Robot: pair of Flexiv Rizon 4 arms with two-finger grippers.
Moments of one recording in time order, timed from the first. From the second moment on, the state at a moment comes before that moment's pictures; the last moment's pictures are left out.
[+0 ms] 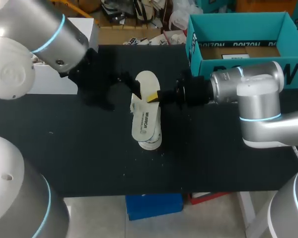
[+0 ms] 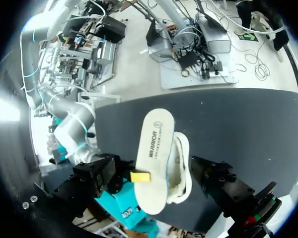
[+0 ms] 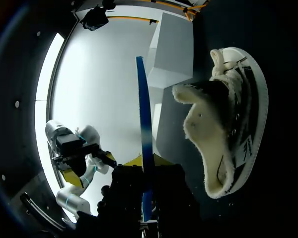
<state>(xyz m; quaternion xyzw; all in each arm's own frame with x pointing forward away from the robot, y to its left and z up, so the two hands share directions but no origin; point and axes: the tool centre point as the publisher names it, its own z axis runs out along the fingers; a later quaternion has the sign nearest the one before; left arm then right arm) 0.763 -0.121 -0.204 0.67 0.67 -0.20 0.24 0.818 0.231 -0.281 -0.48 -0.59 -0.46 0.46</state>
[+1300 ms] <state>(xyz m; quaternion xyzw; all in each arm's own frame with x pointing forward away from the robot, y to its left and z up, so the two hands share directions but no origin) 0.790 -0.124 -0.260 0.56 0.51 -0.43 0.49 0.818 0.231 -0.281 -0.48 -0.59 -0.46 0.46</state>
